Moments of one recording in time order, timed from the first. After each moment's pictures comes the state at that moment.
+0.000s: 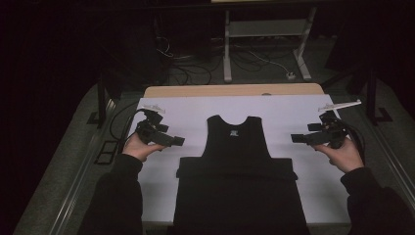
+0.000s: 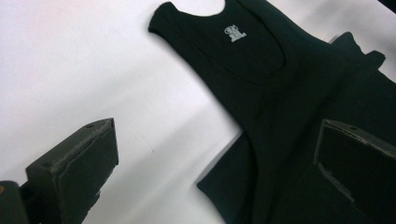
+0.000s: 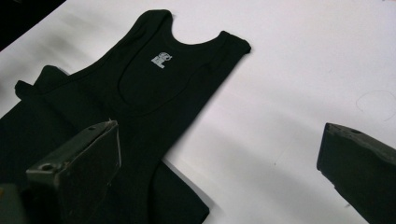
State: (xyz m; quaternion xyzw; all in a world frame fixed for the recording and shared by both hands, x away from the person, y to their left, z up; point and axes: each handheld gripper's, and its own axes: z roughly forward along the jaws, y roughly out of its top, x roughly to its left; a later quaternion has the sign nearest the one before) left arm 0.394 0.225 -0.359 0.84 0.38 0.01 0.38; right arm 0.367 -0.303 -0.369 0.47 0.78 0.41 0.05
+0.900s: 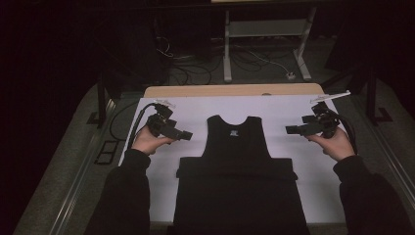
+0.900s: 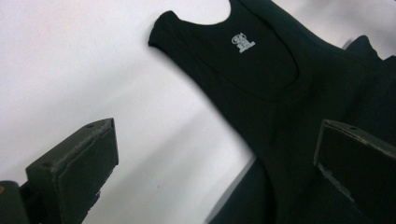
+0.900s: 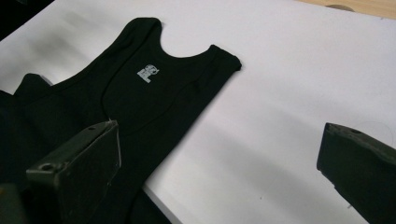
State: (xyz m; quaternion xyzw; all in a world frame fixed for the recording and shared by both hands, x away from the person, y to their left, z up) left arm 0.423 0.204 -0.368 0.85 0.36 0.01 0.37; right arm 0.401 -0.294 -0.371 0.46 0.79 0.40 0.06
